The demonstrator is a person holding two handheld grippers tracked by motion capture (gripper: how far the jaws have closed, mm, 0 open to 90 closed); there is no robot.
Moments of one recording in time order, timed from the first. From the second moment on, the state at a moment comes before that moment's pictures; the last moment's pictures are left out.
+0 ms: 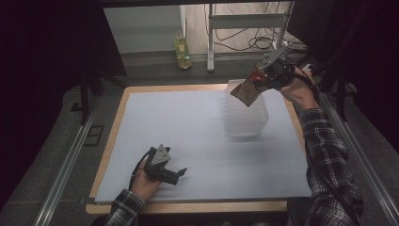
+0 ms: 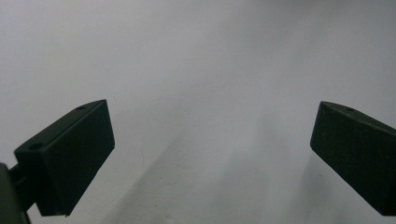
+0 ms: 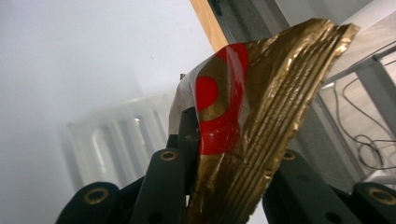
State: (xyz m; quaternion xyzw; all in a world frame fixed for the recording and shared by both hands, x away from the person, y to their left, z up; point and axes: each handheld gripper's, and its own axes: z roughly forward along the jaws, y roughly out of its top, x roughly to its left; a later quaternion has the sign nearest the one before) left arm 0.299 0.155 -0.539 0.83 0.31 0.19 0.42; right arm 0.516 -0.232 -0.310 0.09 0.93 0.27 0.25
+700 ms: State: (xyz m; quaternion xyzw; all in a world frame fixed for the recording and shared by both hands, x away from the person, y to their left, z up) left arm 0.300 0.156 -0.541 0.83 0.31 0.18 0.42; right arm 0.539 -0.235 -0.332 0.01 0.95 0.24 0.20
